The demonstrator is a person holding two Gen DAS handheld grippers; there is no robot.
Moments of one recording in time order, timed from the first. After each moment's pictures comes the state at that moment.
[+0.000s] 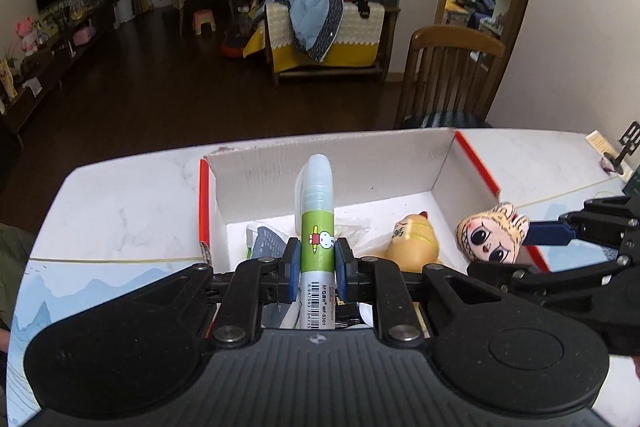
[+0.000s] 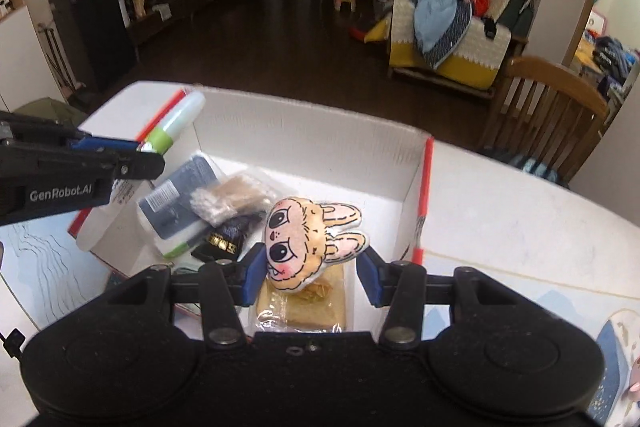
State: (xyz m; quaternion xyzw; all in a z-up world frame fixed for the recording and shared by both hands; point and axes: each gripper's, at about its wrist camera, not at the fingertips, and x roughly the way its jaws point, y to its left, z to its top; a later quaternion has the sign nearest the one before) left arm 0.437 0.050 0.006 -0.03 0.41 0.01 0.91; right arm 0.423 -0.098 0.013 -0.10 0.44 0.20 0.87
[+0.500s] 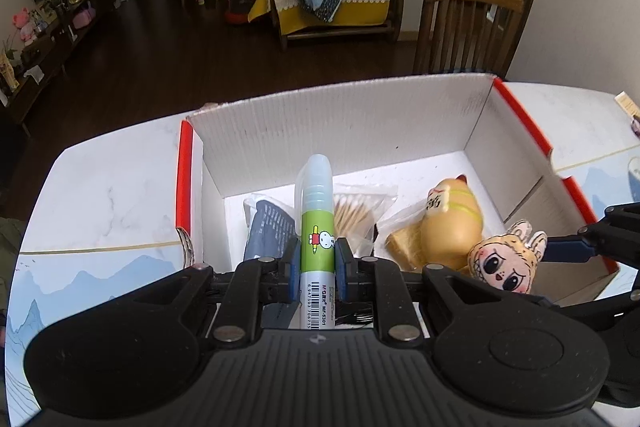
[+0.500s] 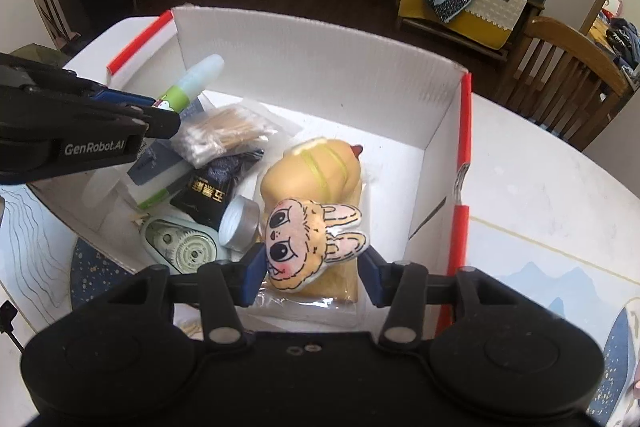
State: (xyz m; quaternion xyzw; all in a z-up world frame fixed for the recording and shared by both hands) left arm 0.469 0.047 -0.041 0.00 0.46 0.02 0.89; right arm 0.440 -0.085 -0.036 -0.13 0.50 0.20 0.83
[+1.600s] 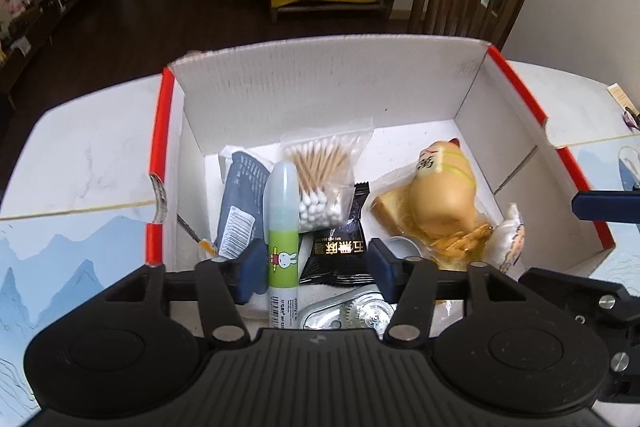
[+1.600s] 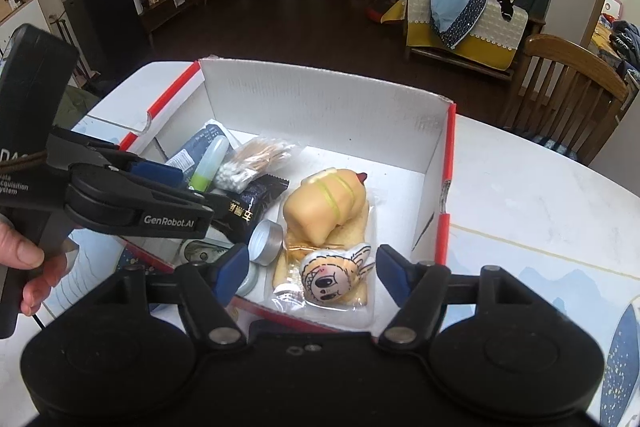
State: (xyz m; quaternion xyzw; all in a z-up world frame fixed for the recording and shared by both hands) left arm 0.459 0.047 -0.052 -0.02 0.49 0.01 0.87; right arm 0.412 -0.111 0.012 -0.09 0.45 0.23 0.86
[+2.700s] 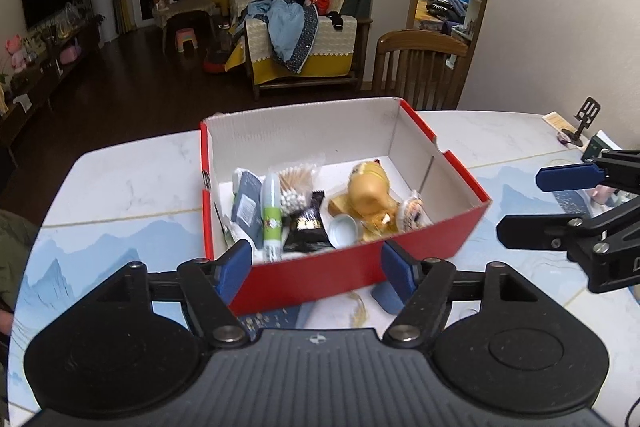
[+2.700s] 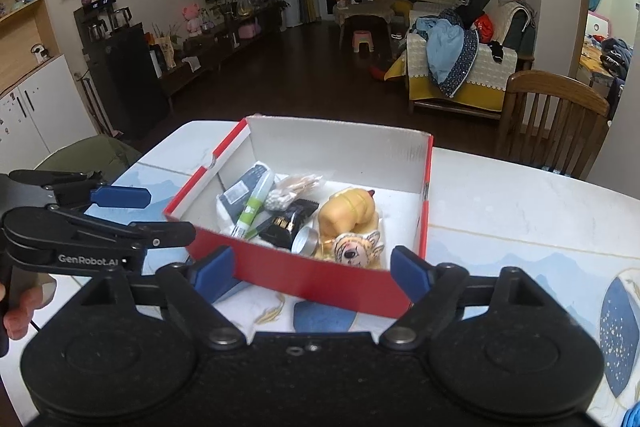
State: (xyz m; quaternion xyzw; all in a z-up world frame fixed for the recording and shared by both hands) left arm 0.325 0.038 0.024 -0.02 0.38 -0.03 0.93; right arm 0.322 -0.151 0.060 -0.04 0.37 0.25 0.89
